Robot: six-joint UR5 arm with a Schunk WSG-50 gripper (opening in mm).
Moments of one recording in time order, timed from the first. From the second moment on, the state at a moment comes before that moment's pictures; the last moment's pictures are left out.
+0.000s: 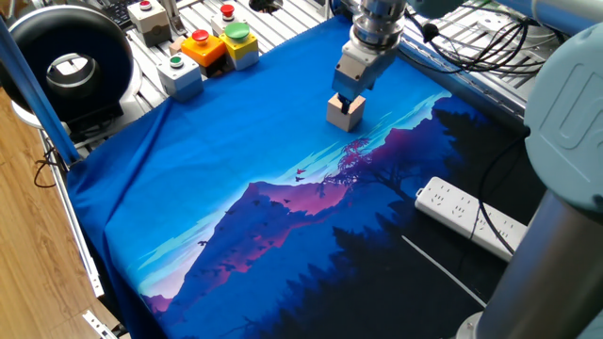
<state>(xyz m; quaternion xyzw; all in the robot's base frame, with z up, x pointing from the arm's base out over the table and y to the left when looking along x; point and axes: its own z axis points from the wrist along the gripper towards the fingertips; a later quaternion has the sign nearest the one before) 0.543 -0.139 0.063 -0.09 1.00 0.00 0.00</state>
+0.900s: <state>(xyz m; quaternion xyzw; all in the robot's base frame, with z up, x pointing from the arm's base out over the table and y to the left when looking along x) 0.551 -0.148 0.055 -0.10 0.99 -0.01 0.00</state>
